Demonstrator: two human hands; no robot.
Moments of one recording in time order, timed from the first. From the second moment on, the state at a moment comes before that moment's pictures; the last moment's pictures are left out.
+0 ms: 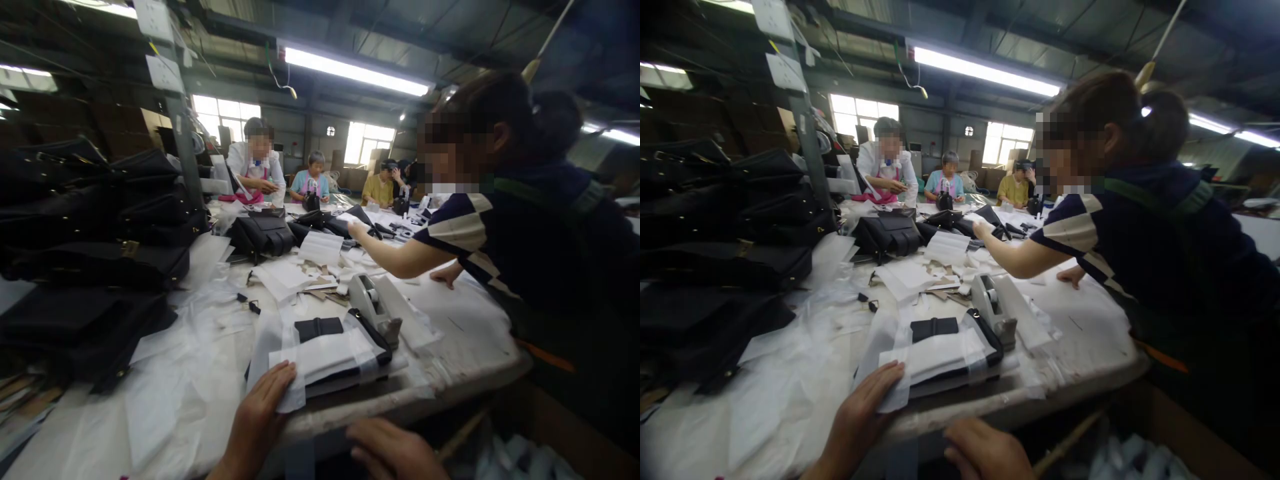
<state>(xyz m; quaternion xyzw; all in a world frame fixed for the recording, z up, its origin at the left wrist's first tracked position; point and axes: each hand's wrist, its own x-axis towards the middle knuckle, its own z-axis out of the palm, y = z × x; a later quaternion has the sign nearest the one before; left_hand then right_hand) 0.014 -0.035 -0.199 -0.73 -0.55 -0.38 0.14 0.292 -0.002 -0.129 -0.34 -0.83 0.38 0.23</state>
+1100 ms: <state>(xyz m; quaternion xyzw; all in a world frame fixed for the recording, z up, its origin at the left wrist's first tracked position) 0.017 -0.045 -0.192 -0.75 -0.53 -0.36 0.17 0.210 0.075 -0.148 -0.17 -0.96 0.11 0.20</state>
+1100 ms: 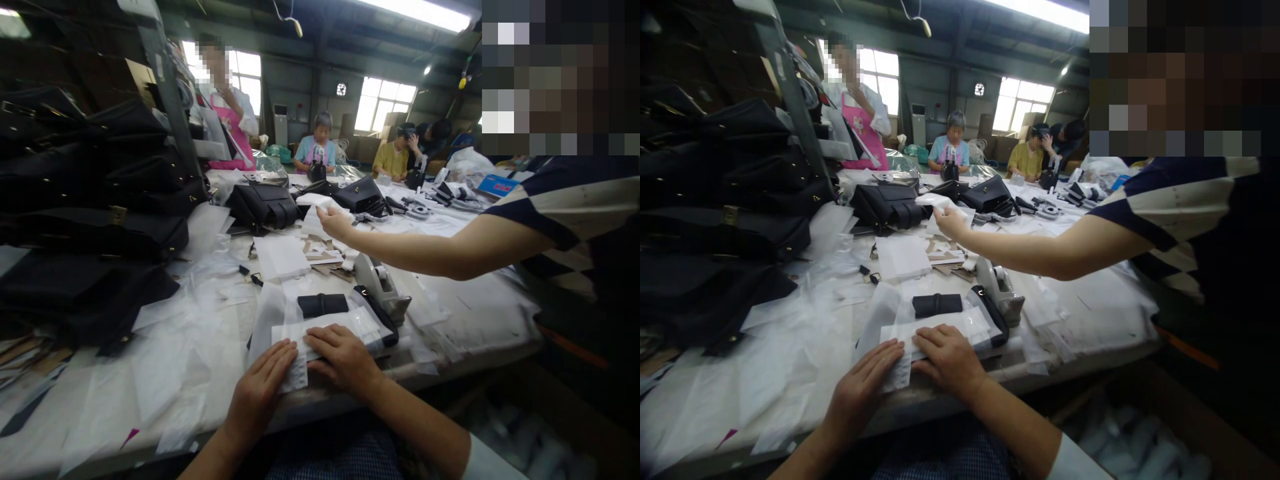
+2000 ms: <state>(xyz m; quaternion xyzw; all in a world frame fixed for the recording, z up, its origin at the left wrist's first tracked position) 0.010 -0.044 -0.157 -0.74 -0.56 -0.36 0.06 0.209 0.079 -0.150 -0.17 -0.96 0.07 0.19</state>
